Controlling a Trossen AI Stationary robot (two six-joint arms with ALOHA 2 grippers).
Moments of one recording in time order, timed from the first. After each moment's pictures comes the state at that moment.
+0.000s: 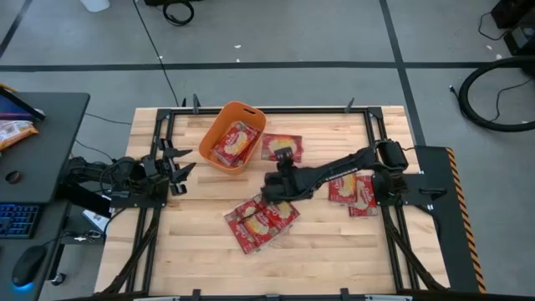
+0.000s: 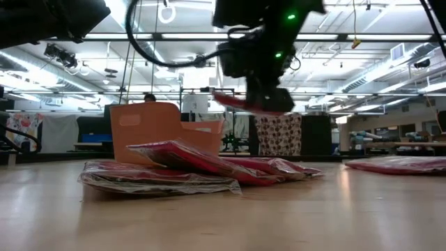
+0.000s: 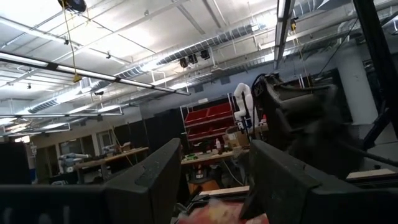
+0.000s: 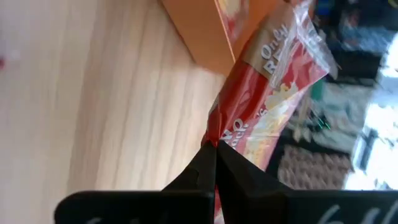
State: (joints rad) left arm -0.18 0.07 0.01 0.55 -0.42 0.43; right arm 0.14 1.99 1.49 -0.85 0.99 -0.27
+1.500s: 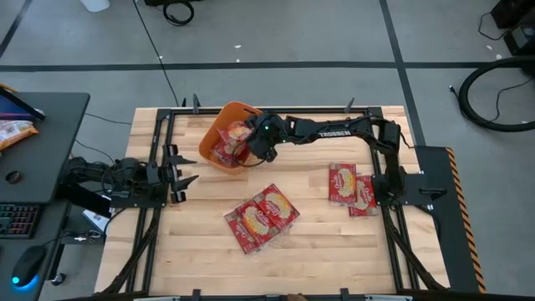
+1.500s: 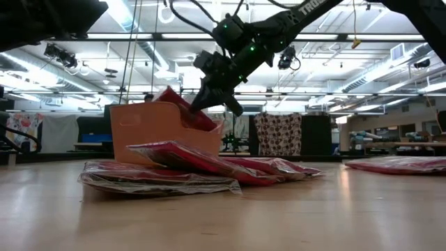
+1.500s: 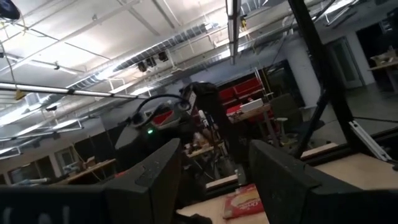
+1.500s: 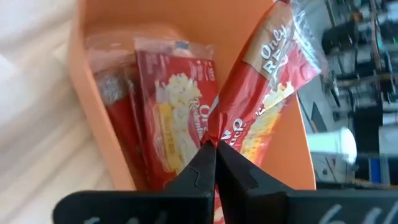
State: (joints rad) left arm -0.18 0.07 0.01 0.47 -0.24 0.47; right arm -0.30 1.99 1.48 -0.11 -0.05 -1.15
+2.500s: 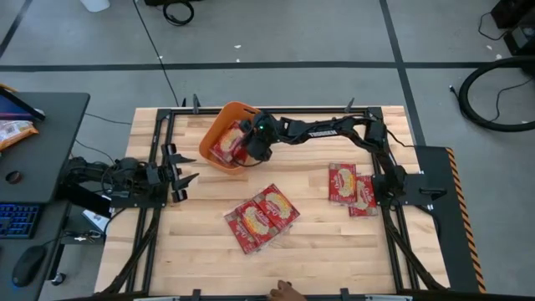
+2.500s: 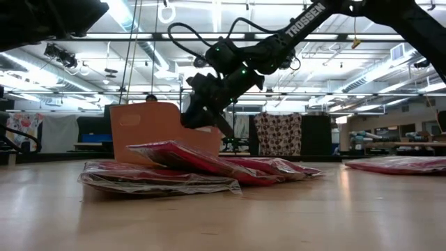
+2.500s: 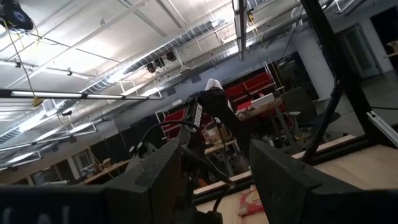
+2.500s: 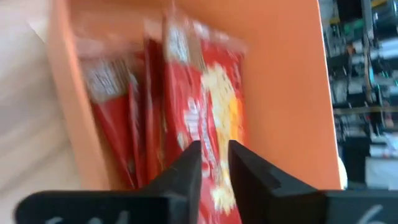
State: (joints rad) left arm -0.18 0.07 0.01 0.47 -0.27 0.53; right arm -0.34 2.14 1.52 0.02 -0.14 -1.28
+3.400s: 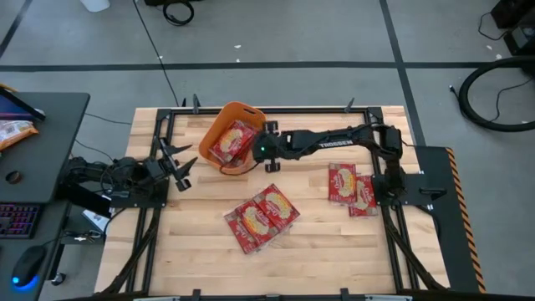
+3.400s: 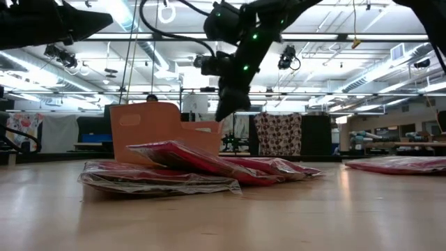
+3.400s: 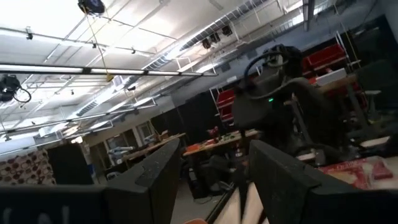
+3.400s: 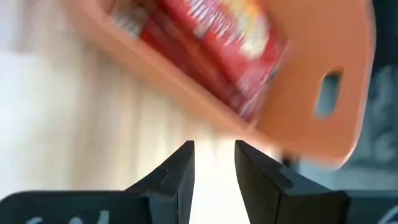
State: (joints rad) left arm -0.18 0.07 0.01 0.52 -0.55 0.61; right arm -0.15 1.97 1.52 -0.50 0.44 -0.43
